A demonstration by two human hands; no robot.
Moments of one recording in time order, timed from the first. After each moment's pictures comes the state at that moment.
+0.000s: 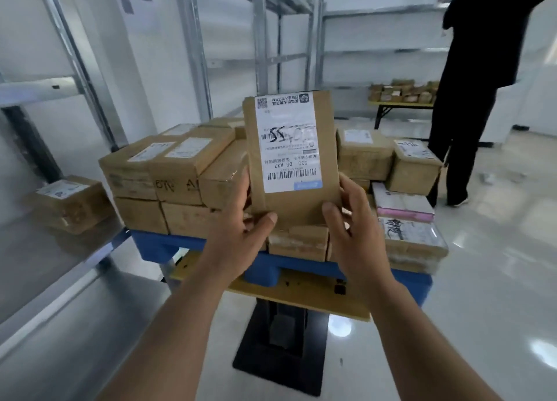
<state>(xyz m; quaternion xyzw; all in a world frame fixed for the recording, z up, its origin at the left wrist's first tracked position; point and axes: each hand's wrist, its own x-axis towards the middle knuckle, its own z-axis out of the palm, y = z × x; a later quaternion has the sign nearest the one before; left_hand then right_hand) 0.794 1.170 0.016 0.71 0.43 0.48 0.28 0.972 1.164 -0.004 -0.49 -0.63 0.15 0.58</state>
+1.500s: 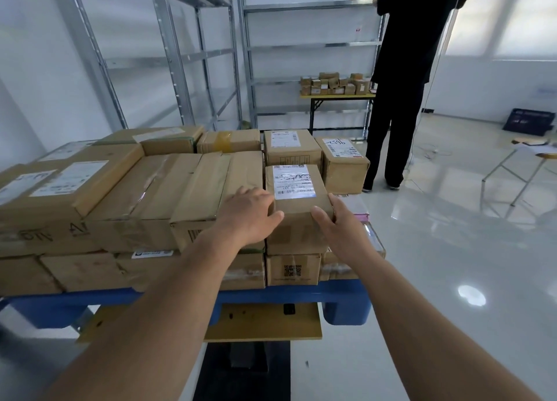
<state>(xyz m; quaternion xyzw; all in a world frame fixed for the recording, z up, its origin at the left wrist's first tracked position) 0.927 1.318 0.011 0.87 0.48 0.08 -0.01 1.099 1.259 -0.041 -0.69 -0.53 0.21 0.44</state>
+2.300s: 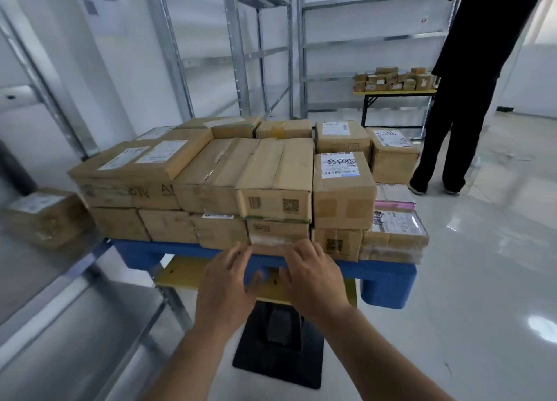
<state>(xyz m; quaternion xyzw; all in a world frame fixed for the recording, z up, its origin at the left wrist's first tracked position) 0.802 1.176 -0.085 0.76 0.60 0.24 0.02 0.965 1.171 -0.083 -0.59 -0.76 -0.02 0.27</state>
